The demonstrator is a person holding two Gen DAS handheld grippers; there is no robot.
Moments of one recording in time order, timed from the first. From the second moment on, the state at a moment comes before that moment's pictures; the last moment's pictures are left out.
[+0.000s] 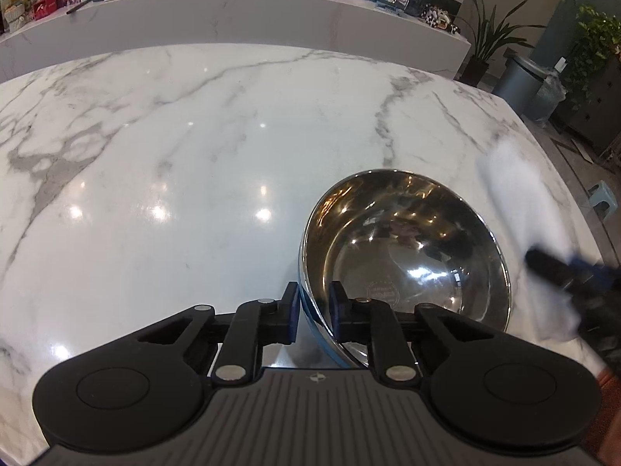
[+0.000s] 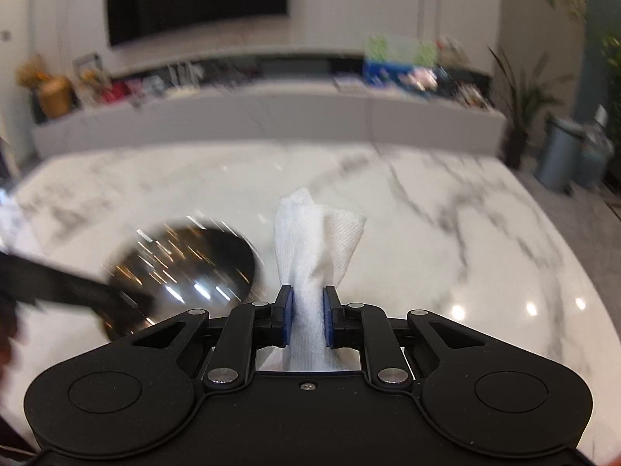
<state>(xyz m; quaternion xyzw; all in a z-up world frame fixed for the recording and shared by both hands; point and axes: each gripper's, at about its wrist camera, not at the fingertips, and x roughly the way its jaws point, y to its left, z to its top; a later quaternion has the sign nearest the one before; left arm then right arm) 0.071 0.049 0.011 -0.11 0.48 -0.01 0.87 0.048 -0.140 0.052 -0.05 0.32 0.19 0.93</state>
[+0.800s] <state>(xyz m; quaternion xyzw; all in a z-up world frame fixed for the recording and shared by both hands) 0.066 0.047 0.008 -0.13 0.48 -0.04 0.86 0.056 -0.105 0.019 -0.08 0.40 0.26 0.87</state>
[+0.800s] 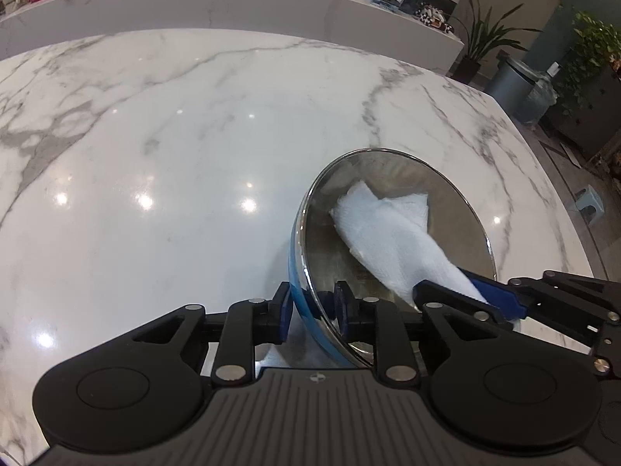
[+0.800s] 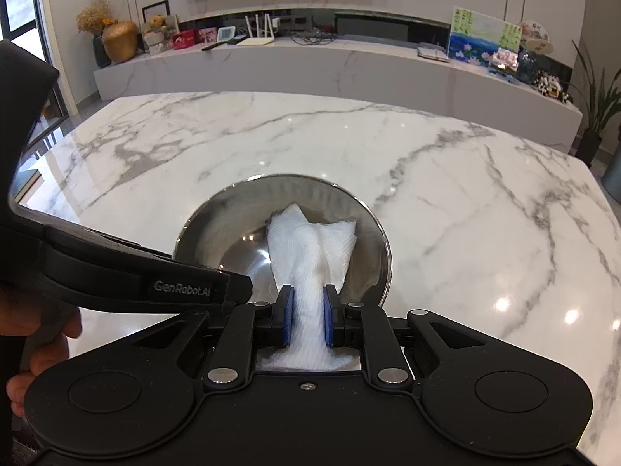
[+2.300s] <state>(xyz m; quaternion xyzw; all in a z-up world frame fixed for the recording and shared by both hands) 0.060 0.037 -0.004 -0.16 0.51 -0.07 0.84 0.049 -0.116 0.005 -0.11 0.41 0.25 0.87</state>
